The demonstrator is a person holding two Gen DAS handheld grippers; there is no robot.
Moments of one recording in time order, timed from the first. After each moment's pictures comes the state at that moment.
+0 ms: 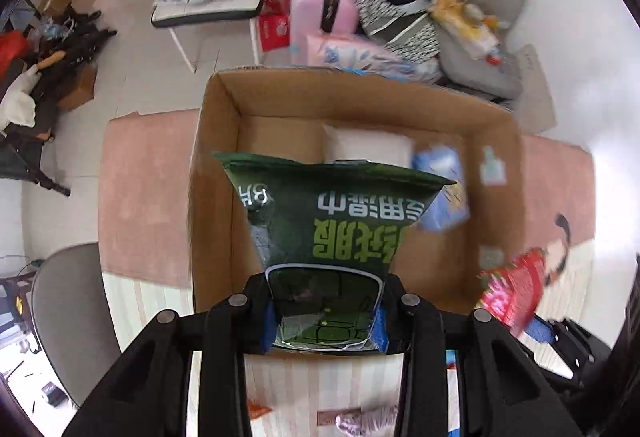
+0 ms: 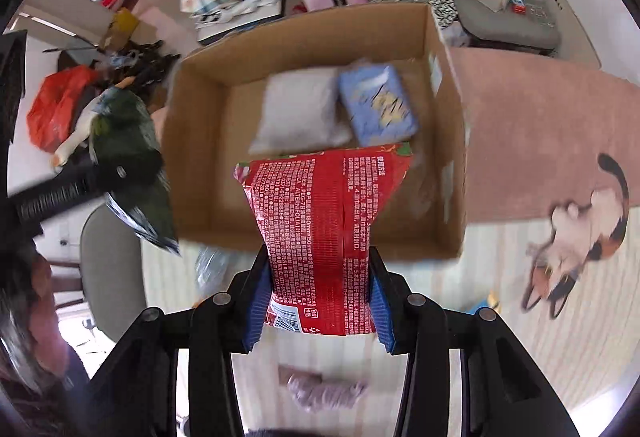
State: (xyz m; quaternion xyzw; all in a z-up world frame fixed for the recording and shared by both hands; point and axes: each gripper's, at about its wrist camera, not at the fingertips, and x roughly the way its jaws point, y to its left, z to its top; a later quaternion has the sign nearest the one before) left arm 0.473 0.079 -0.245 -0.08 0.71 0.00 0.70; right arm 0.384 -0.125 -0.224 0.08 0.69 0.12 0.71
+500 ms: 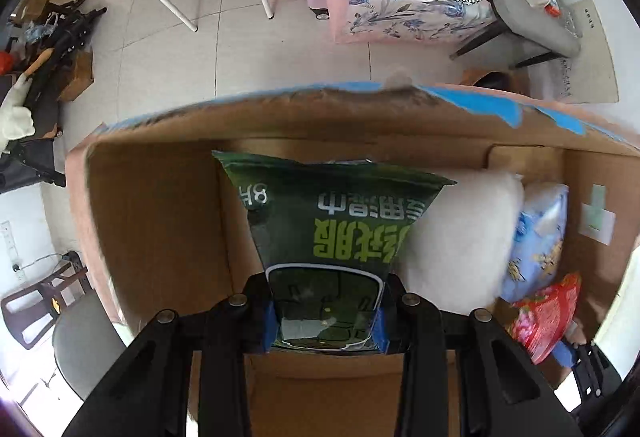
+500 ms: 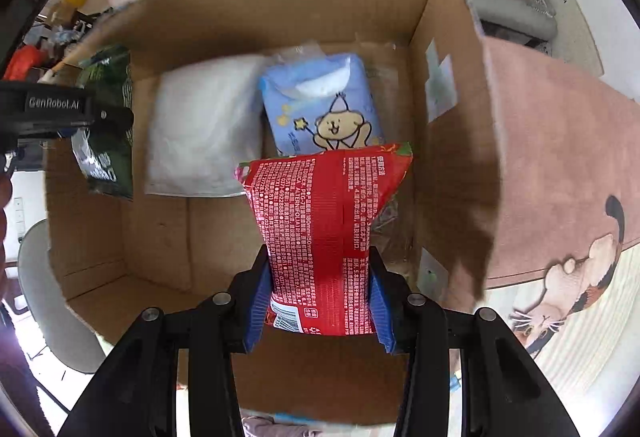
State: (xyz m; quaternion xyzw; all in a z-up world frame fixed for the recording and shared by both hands) left arm 0.547 0.086 -0.347 -0.01 0.79 0.02 0.62; right arm 0.467 -0.109 -0.355 0.02 0.75 0.07 0.65
